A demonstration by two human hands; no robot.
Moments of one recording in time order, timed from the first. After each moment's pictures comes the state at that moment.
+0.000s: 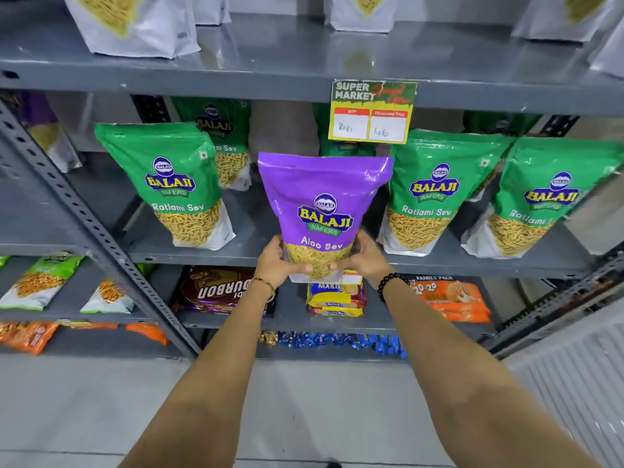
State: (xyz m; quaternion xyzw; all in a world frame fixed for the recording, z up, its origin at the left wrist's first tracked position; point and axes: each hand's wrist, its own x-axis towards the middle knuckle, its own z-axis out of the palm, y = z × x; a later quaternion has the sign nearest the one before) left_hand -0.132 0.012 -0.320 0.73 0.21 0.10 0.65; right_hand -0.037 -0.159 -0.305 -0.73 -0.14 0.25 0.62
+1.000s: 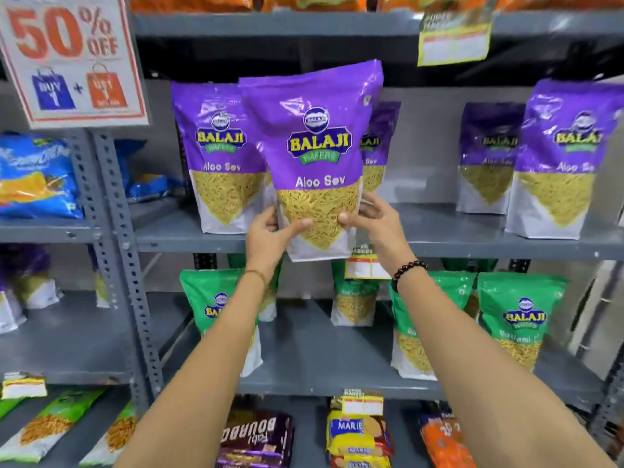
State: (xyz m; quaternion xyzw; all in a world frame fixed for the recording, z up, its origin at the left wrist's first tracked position) left_hand -0.163 0.043 -0.027 0.68 0.00 0.41 0.61; right_hand -0.081 -0.129 -0.004 -0.57 -0.32 0.01 0.76
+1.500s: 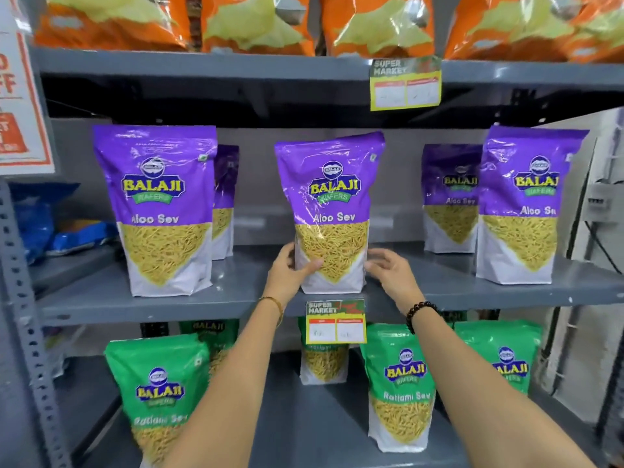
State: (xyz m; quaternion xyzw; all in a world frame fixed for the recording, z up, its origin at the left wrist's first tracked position) left_hand -0.024 0.010 -0.024 0.73 -0.03 0.29 0.62; right_hand 0.055 -0.186 -0.025 -0.71 -0.23 -0.08 0.66
